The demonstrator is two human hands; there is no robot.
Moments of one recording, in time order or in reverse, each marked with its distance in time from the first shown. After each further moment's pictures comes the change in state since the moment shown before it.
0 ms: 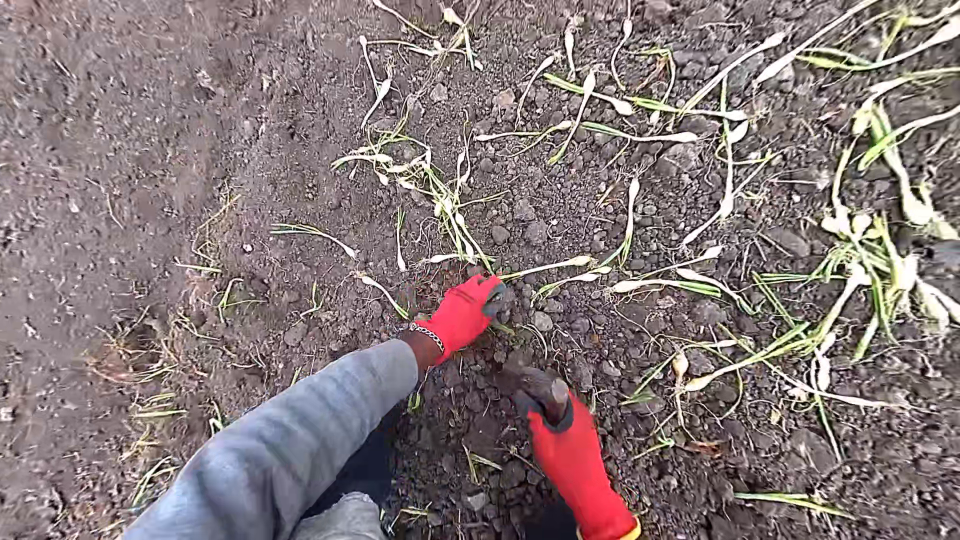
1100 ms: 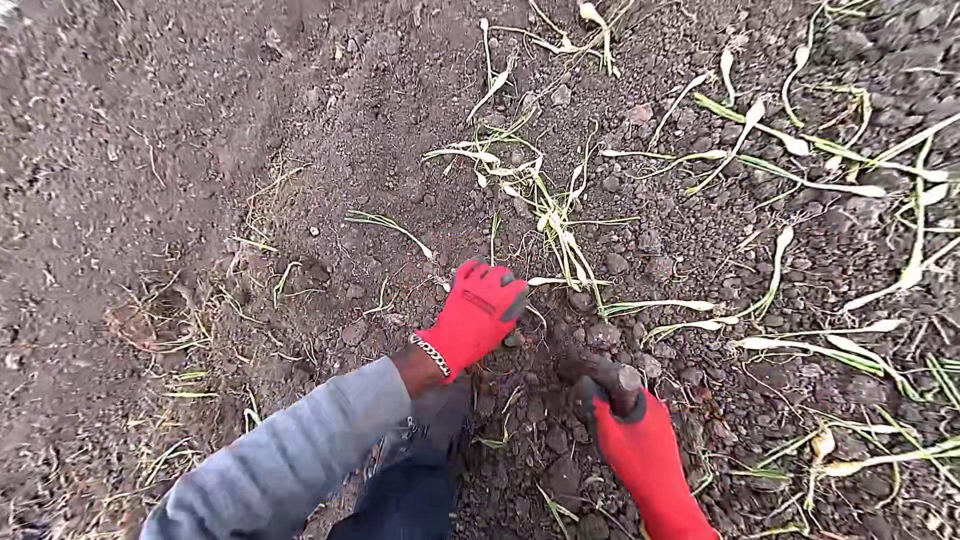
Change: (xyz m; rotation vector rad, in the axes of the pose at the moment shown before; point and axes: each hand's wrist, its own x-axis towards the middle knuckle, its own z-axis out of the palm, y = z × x) left_hand -0.056 -0.106 -0.072 0.234 0.281 0.127; right_hand 0.052 -0.077 0.062 -0.331 0.012 -0.042
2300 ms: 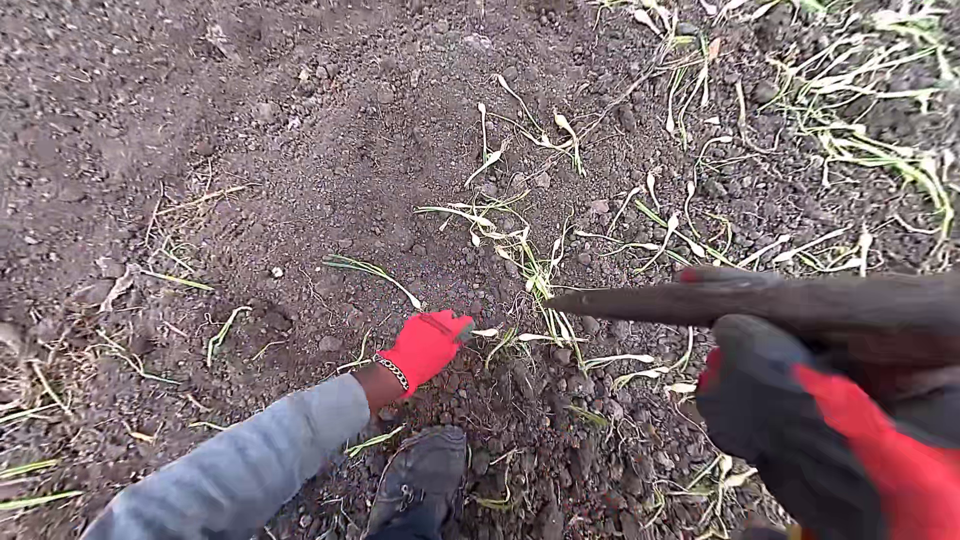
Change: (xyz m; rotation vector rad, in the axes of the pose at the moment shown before) left_hand 0.007 -0.100 -0.011 -0.164 -0.302 -0.117; right_hand 0.033 -0.247 -0.074 0.334 0.056 -0.526
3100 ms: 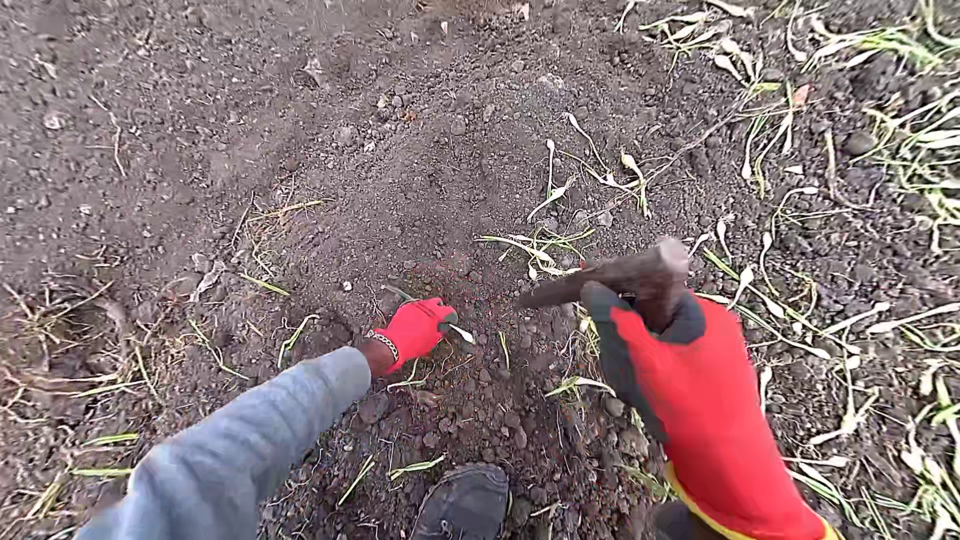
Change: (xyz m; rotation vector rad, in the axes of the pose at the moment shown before) left_hand 0.010 -0.135 -0.018 -0.033 0.091 -0.040; right_hand 0.053 0.011 0.106 -0.341 -0.028 0.179
